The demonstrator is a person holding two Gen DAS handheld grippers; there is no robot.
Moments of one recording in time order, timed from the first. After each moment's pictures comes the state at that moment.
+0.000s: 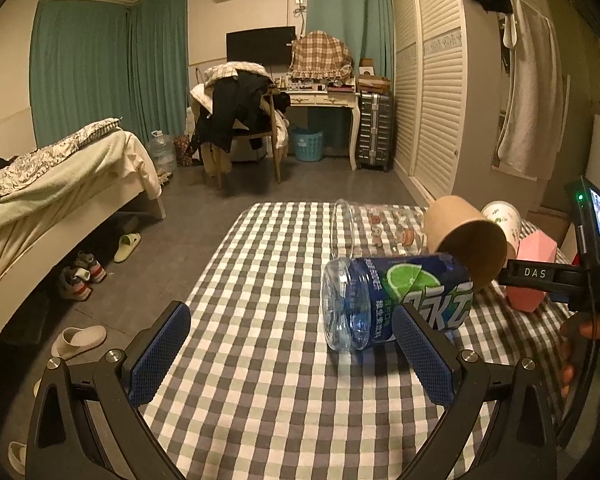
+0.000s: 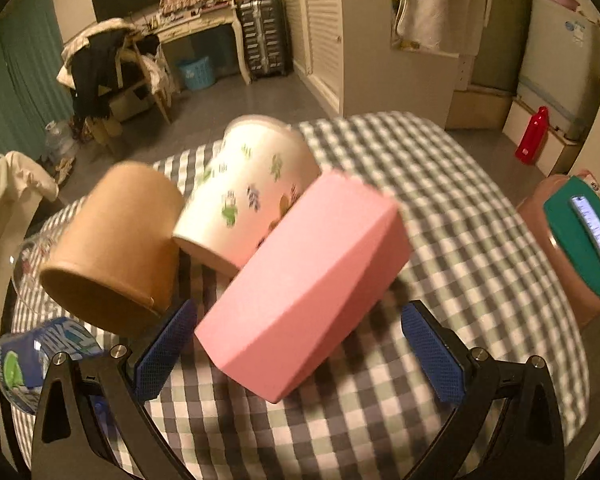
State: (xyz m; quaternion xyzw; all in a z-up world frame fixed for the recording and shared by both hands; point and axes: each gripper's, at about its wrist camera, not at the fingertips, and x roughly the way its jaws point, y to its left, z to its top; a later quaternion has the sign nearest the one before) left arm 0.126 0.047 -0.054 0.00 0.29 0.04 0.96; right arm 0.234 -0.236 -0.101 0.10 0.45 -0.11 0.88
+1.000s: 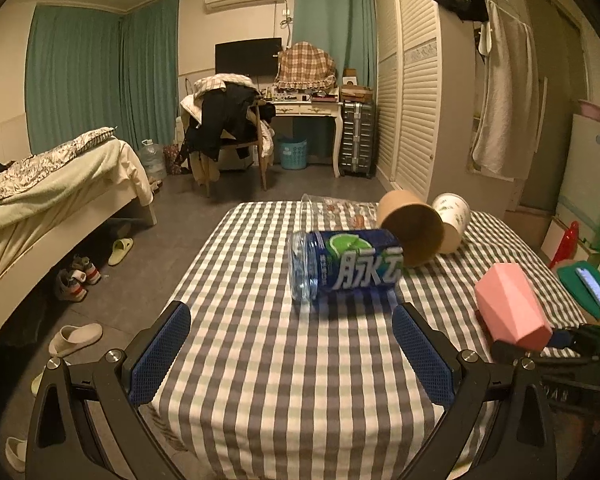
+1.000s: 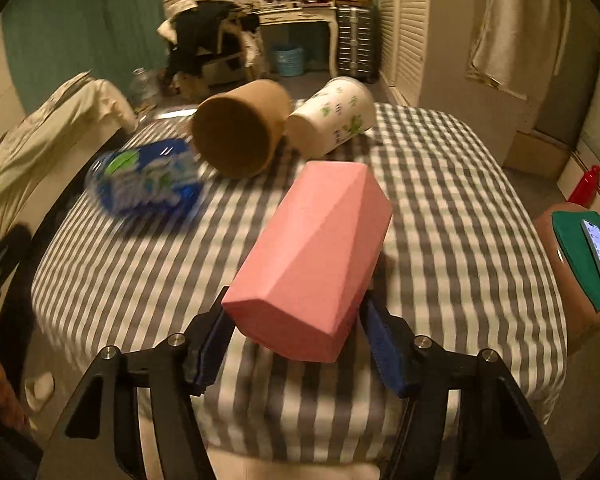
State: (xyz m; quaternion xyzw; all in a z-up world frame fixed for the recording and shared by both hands) left arm 0.048 0.023 -0.040 0.00 0.27 0.01 0.96; right arm 0.073 -0.202 -0.082 0.01 0.44 0.05 0.90
